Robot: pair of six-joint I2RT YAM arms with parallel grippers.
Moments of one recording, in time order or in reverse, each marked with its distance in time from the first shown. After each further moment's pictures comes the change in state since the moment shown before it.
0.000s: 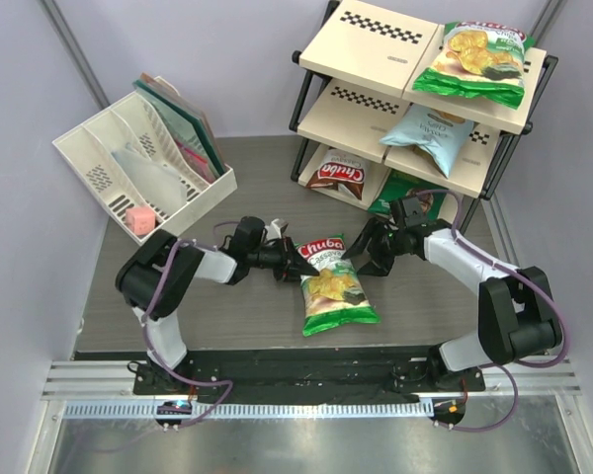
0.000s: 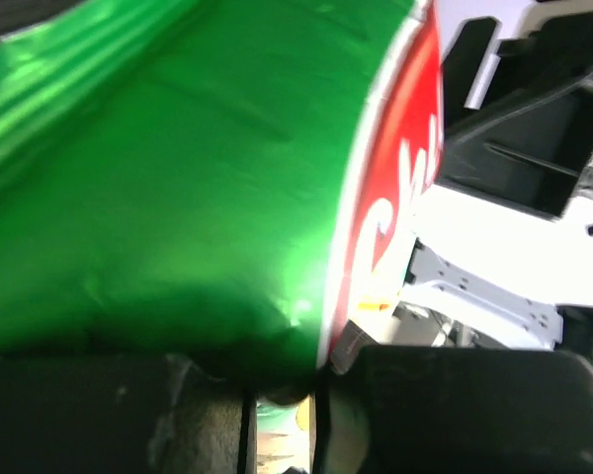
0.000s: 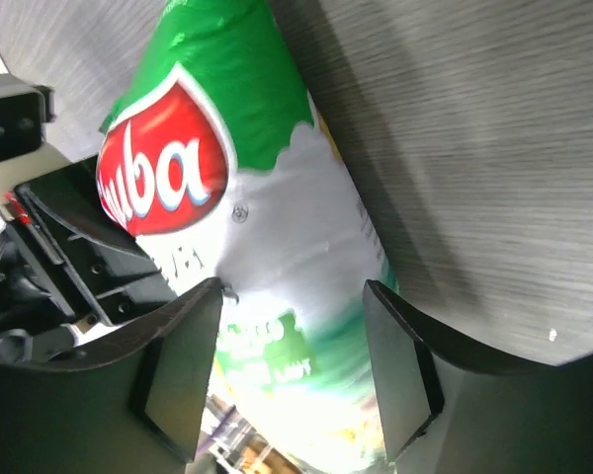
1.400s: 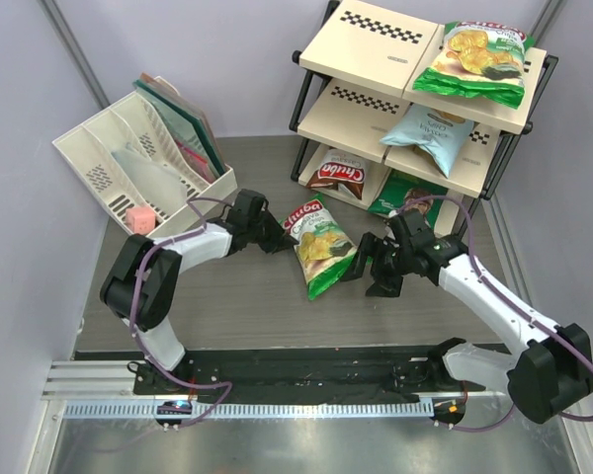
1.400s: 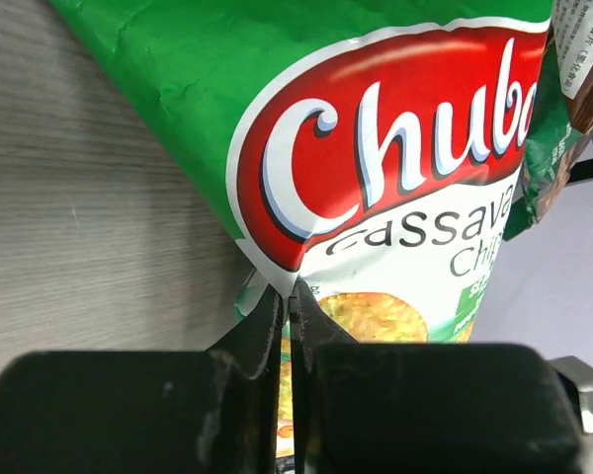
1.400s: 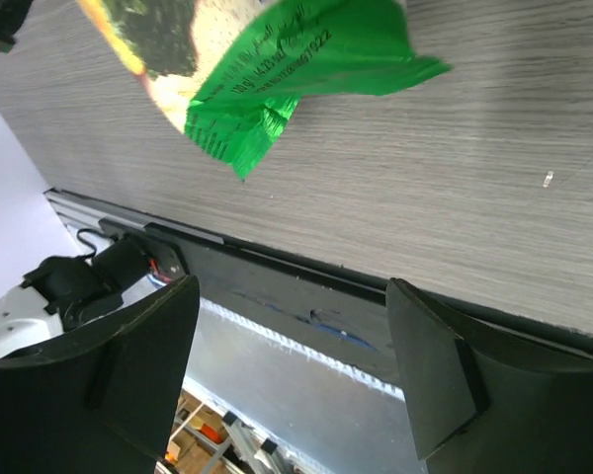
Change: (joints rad) left arm 0.052 -0.149 0.275 -0.684 -0.570 0.087; right arm 0.129 -0.314 0.016 -0.305 0.066 -0.093
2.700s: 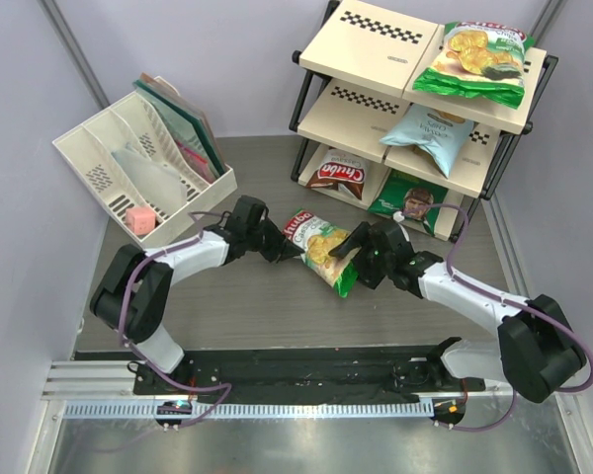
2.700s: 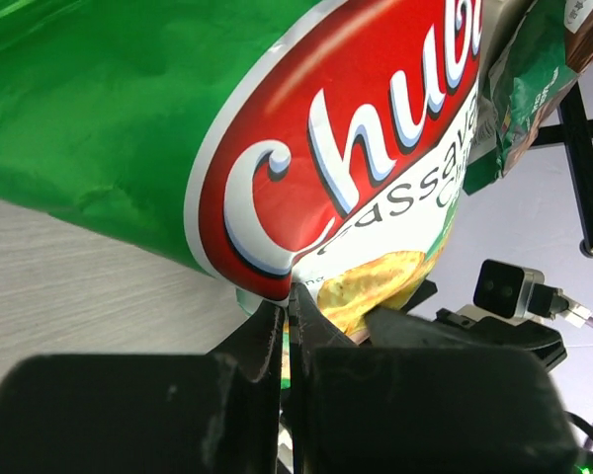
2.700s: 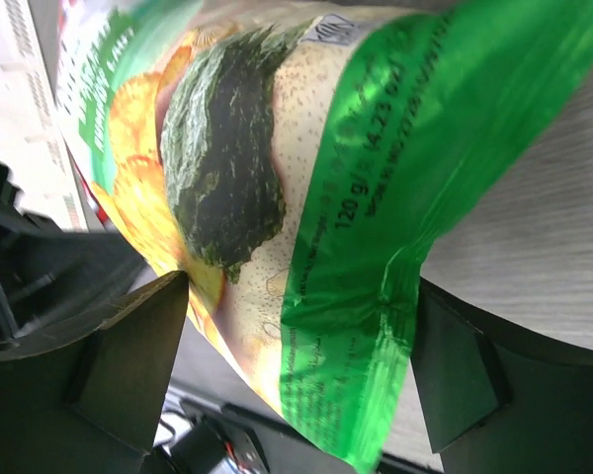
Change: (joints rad) left arm -0.043 -0.089 -0.061 -0.027 0.086 -0.185; right arm 0.133 0.113 -0.201 0.570 0.375 0.387
